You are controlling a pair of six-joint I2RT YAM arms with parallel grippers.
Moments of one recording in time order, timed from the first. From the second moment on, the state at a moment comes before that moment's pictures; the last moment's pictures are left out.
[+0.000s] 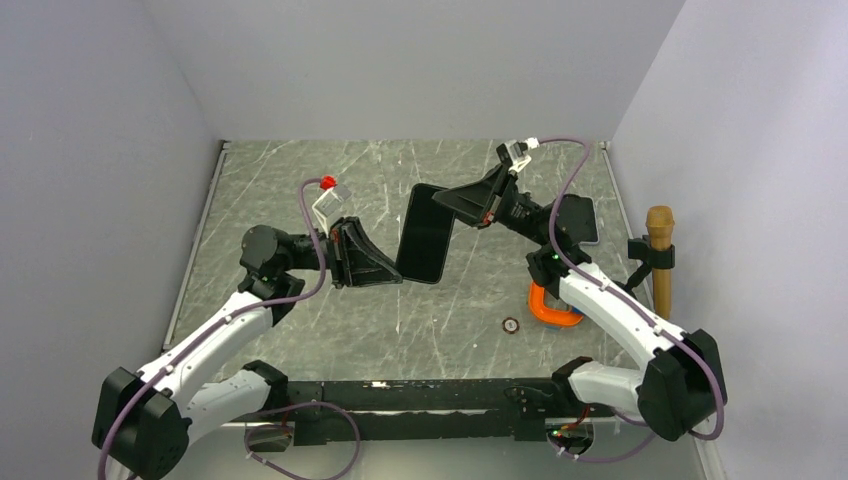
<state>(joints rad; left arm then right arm) -0.51 0.99 0.65 0.81 1.11 -1.06 0.49 1.16 0.82 0.82 -0.69 1.52</state>
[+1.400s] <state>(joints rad) -0.46 0.74 0.45 0.66 0.78 -1.08 0.57 1.00 0.88 0.33 -0.47 1.13</state>
